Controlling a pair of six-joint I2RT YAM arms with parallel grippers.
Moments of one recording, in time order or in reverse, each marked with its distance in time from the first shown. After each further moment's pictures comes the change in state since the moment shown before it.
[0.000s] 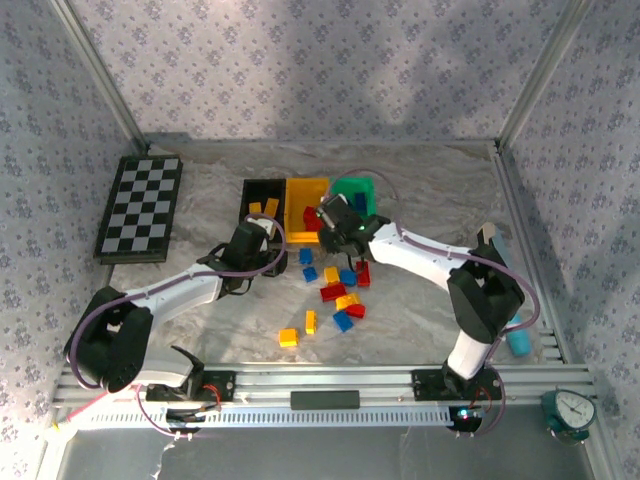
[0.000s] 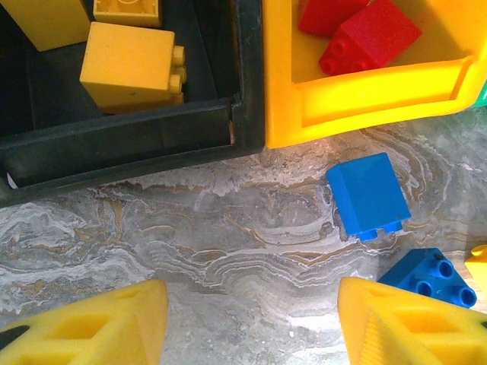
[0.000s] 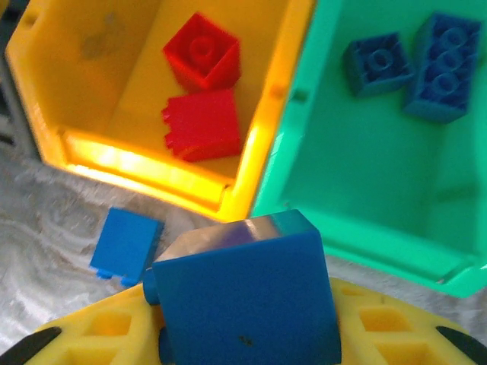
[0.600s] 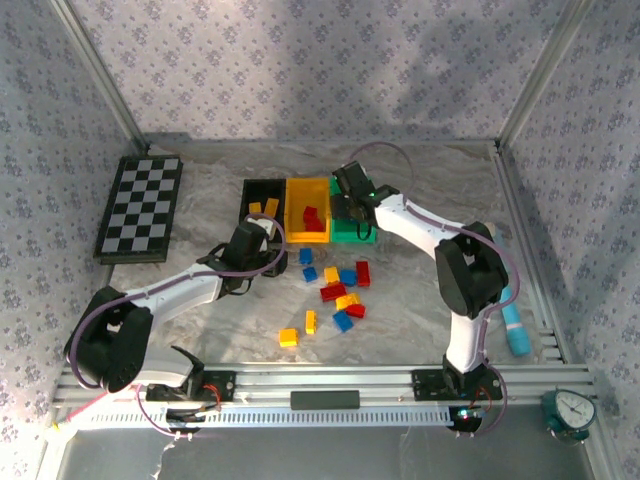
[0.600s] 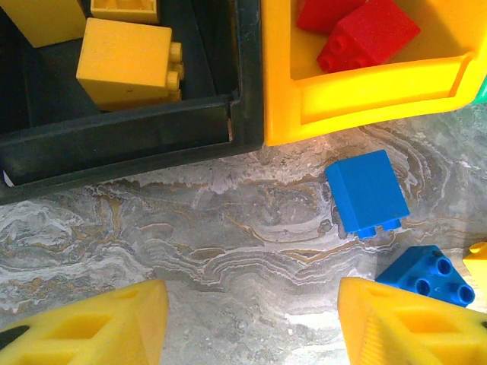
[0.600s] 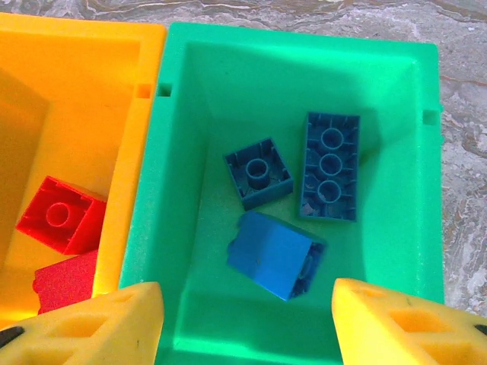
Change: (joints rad) left arm 0.005 0.001 0.000 -0.003 0.010 0.000; right arm -0.181 0.169 0.197 0.004 -0.022 0.001
